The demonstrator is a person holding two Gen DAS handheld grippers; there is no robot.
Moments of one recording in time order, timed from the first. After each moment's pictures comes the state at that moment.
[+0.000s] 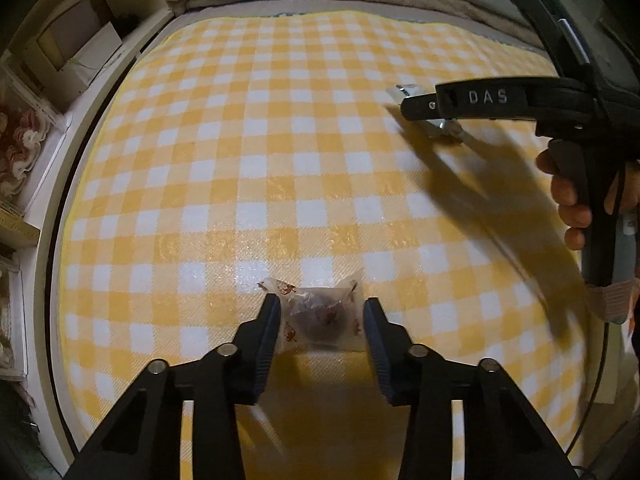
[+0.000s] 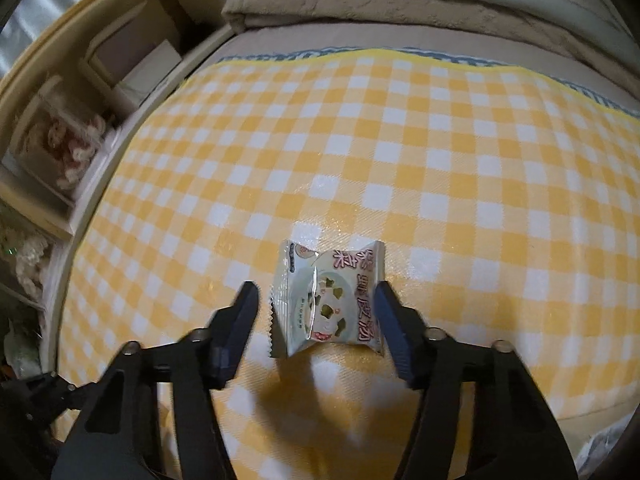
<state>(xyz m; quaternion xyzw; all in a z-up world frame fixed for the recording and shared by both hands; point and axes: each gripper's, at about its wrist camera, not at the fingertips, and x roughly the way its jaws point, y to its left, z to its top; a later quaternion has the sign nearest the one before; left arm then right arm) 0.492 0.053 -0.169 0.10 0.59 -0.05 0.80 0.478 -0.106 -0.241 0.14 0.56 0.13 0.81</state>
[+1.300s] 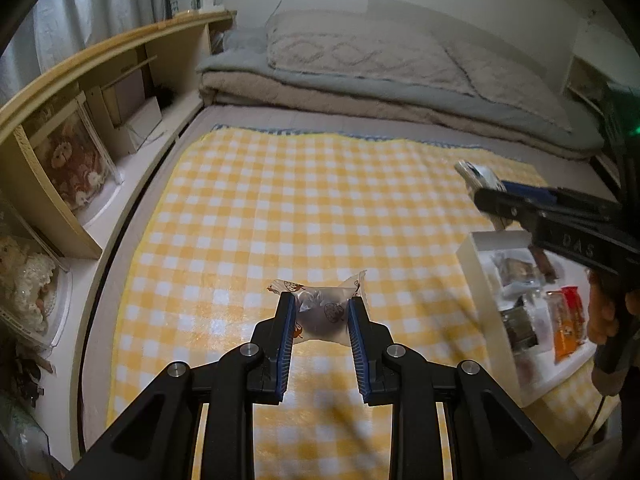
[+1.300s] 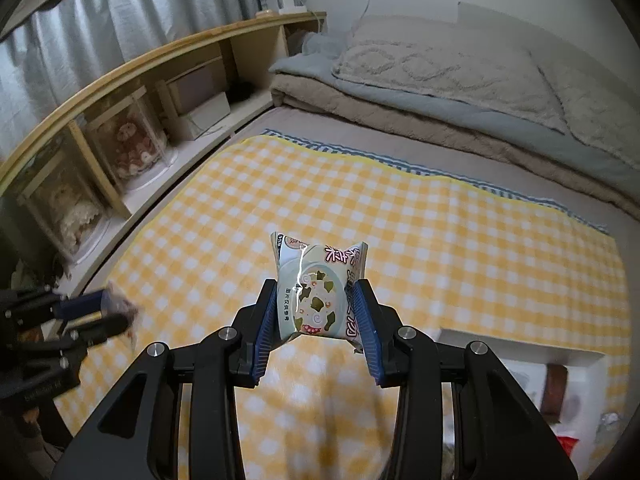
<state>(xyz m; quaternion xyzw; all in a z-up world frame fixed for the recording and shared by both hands) 0.357 0.048 -0.011 0.04 0.45 -0.07 0.89 0.335 -0.133 -0.065 0.05 0.45 0.11 0.88</state>
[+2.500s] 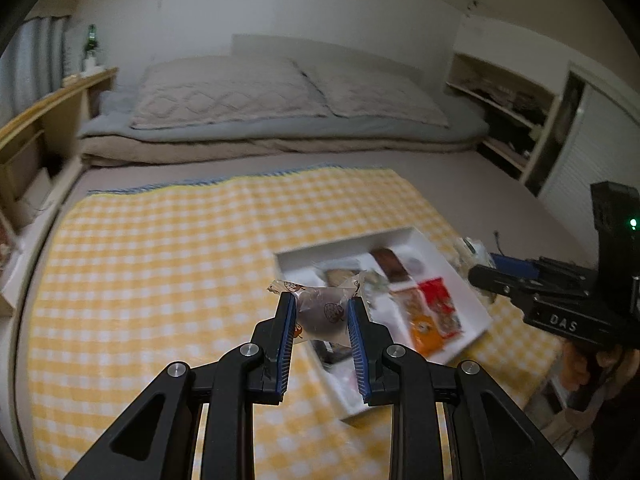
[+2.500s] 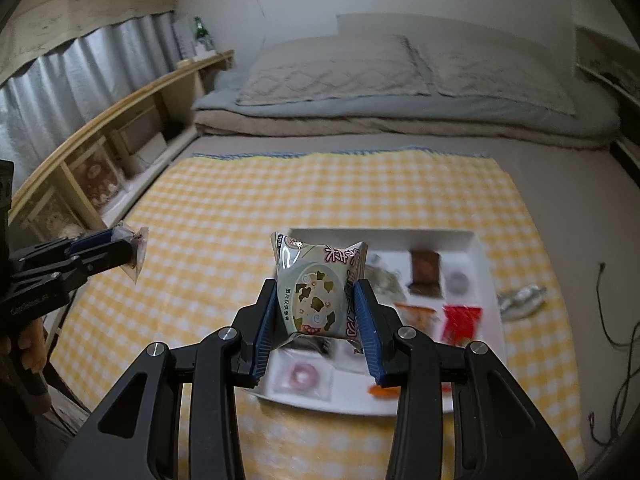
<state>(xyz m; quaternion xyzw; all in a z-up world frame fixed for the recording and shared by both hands) 0.251 -0.073 0.044 0.04 0.40 -0.26 0.88 0.137 -0.286 -0.015 0.12 0.43 -0.02 0.89</state>
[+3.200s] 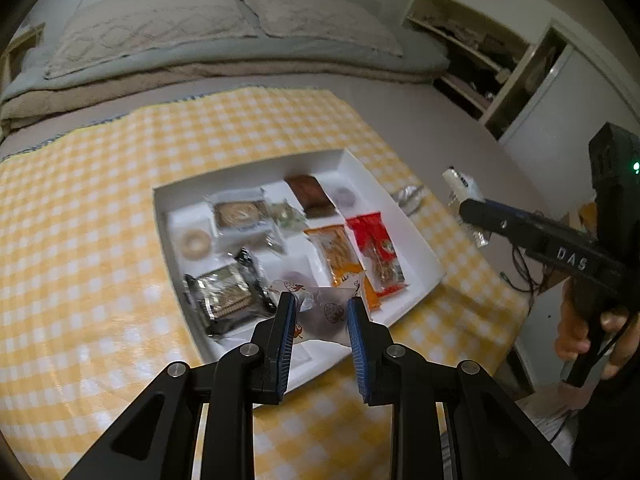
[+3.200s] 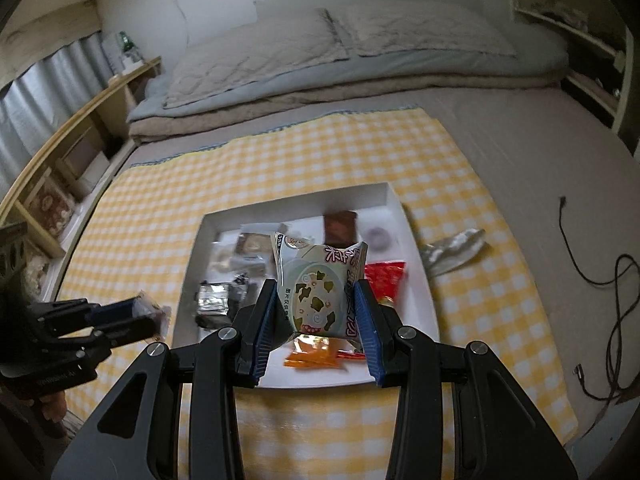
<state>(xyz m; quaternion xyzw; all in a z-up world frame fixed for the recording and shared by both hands) 0.314 -0.185 -0.029 0.05 0.51 -0.33 0.79 0.105 -0.379 -0.047 0.18 0.46 -0.10 0.86</state>
